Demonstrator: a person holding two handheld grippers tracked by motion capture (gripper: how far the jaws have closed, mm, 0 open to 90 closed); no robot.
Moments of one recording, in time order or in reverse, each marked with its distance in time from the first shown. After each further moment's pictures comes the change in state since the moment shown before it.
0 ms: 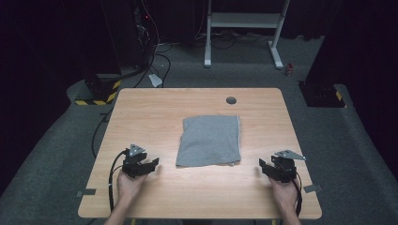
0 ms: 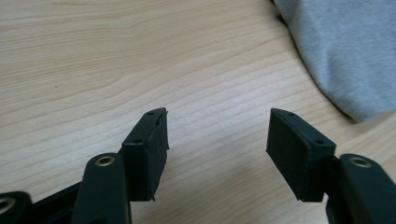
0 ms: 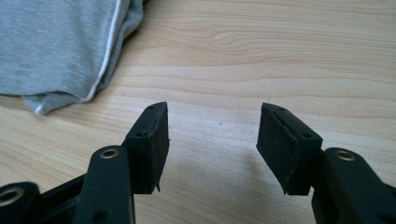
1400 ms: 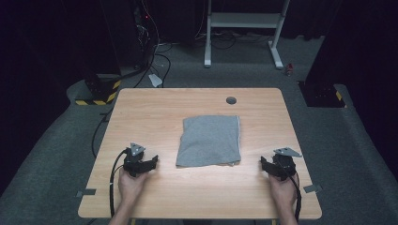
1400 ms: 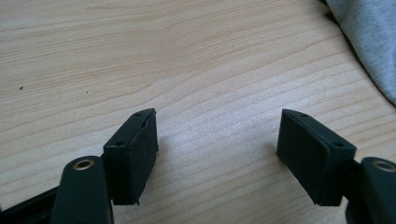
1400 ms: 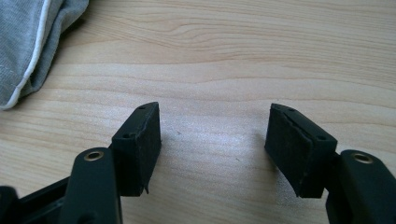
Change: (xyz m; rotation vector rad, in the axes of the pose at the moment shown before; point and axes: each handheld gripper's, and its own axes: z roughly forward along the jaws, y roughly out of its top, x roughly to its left) left arm 0.005 -0.004 0.017 -0.021 0.097 0.020; right arm -0.009 0.000 0.020 0.015 -0.110 -0.013
